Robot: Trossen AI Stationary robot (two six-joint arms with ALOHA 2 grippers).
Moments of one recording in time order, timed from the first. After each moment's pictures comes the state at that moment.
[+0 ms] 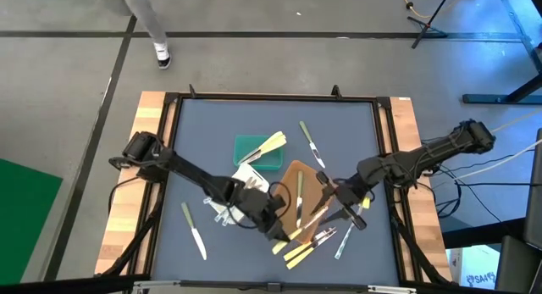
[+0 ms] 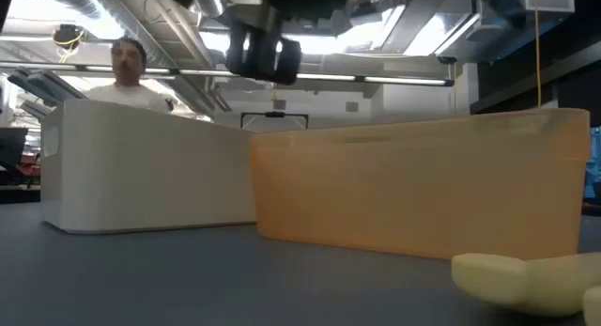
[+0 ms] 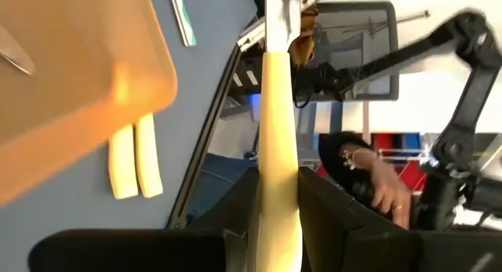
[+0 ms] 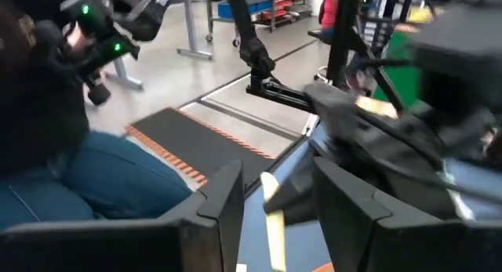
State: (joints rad) left arm -0.32 1.86 1.15 0.36 0.26 -1.32; right arm 0.37 1.14 0.82 0.15 -0.32 -0.06
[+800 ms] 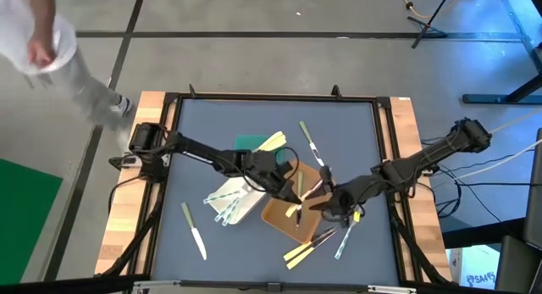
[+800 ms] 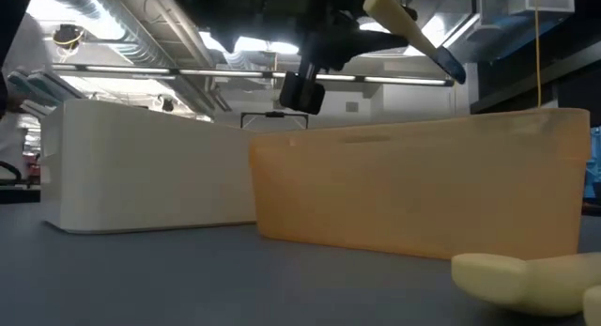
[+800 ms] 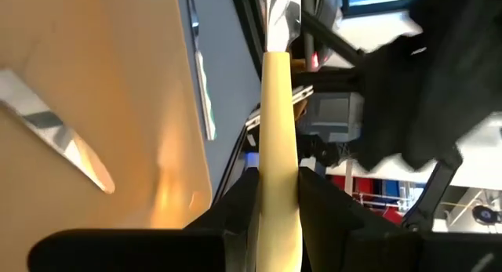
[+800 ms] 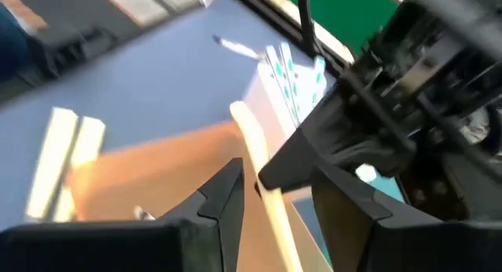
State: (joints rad) left arm -0.07 1.86 1.15 0.38 0.39 -1.34; right arm 0.47 1.19 0.82 -0.12 0.22 -0.42
